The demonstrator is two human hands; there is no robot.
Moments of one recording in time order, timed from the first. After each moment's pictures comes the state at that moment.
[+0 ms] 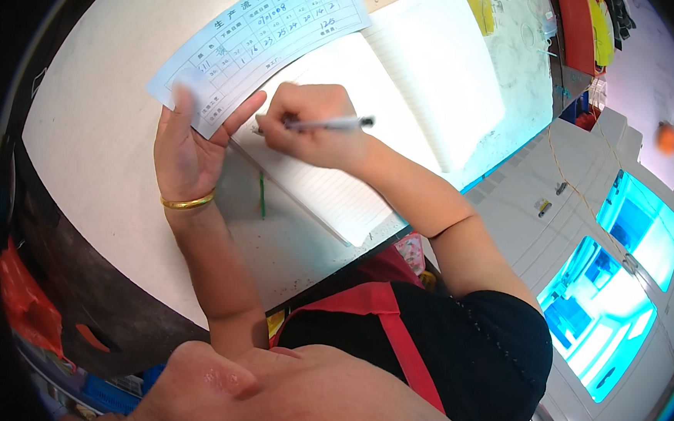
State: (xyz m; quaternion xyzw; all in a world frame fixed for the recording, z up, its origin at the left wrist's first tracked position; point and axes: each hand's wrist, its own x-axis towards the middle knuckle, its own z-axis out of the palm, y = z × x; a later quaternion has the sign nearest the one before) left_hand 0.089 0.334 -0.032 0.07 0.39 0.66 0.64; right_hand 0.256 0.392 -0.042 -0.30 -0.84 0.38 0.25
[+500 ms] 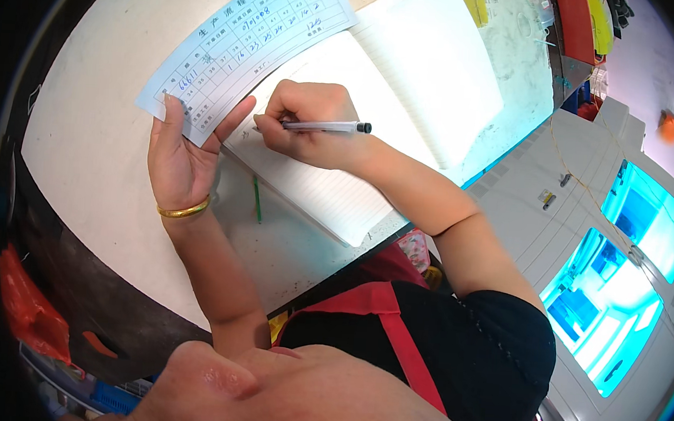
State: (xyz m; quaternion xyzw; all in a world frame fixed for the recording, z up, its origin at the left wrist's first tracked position) left_hand 0.088 0.333 -0.032 0.05 0.38 0.67 0.64; right_hand 0.262 0.391 -0.032 -0.38 -0.74 0.51 0.24
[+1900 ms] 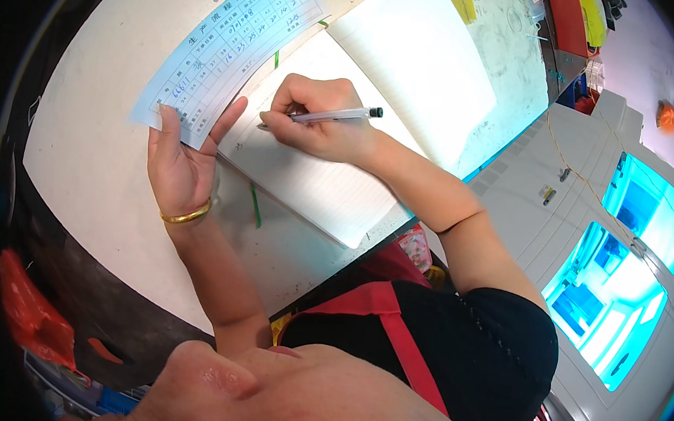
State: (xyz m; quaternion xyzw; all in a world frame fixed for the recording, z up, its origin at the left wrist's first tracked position) left_hand 0.091 0.333 -0.028 0.08 0.42 0.68 0.59; right_hand 0.271 0.401 -0.028 -0.37 -0.74 0.51 0.23
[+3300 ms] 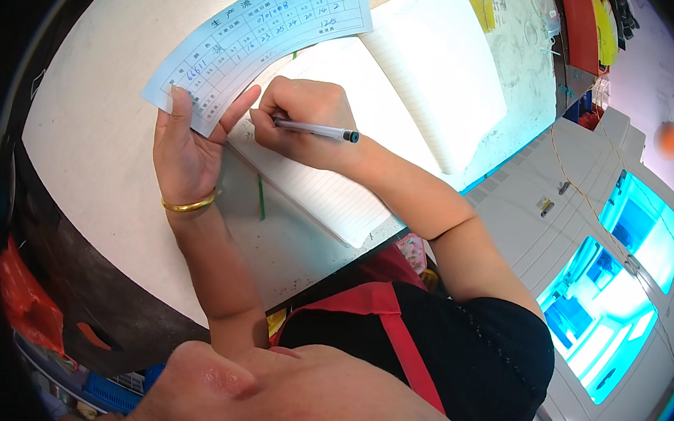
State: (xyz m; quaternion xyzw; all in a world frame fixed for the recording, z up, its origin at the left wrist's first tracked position) left_hand 0.090 0.331 -0.033 0.08 0.39 0.68 0.61; right_hand 0.246 0.388 -0.036 -0.37 -0.80 0.39 0.25
